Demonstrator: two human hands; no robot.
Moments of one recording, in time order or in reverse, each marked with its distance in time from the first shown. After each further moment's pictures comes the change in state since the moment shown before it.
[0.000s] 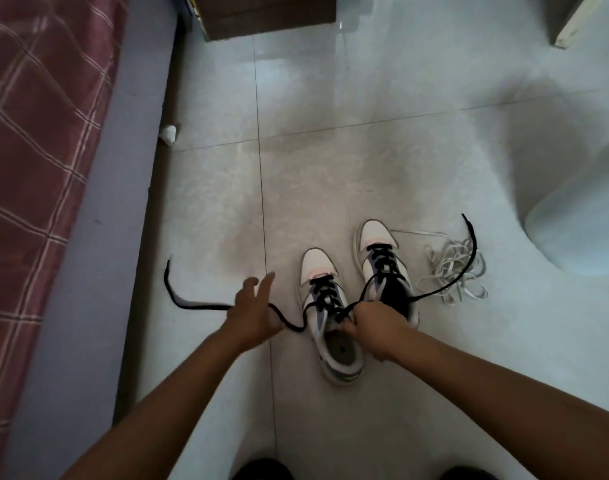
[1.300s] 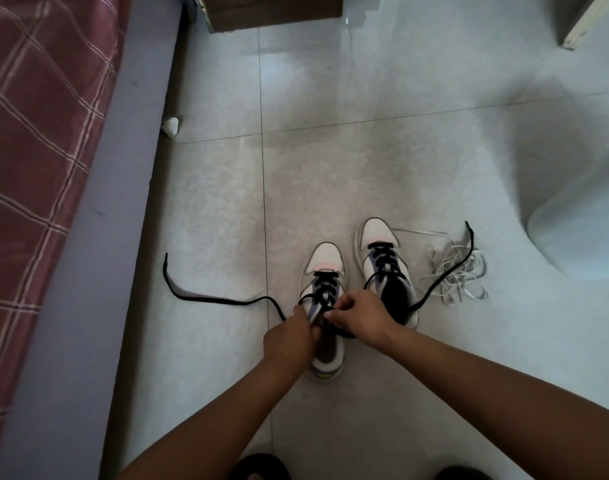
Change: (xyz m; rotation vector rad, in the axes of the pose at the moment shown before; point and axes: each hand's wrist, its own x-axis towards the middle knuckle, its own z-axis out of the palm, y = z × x) left_hand -0.008 0.047 0.073 0.105 0.184 -0.002; right_hand 0.021 0.001 0.022 0.716 0.166 -0.017
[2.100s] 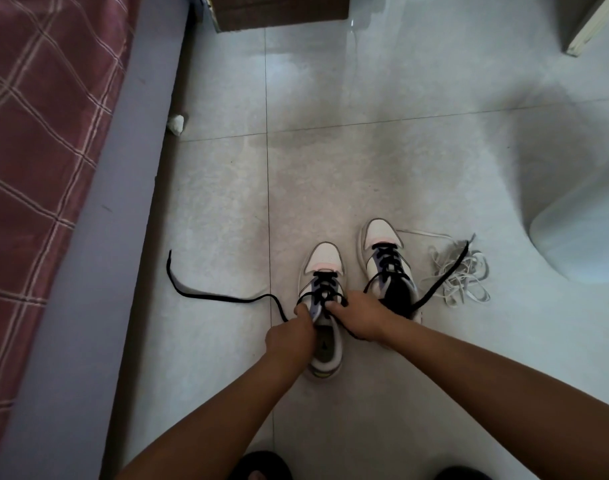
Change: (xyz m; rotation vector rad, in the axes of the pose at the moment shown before) left_hand 0.006 -0.005 0.007 0.130 -0.092 -0.013; right_hand 0.009 -0.015 -0.002 -0.483 -0.152 0.021
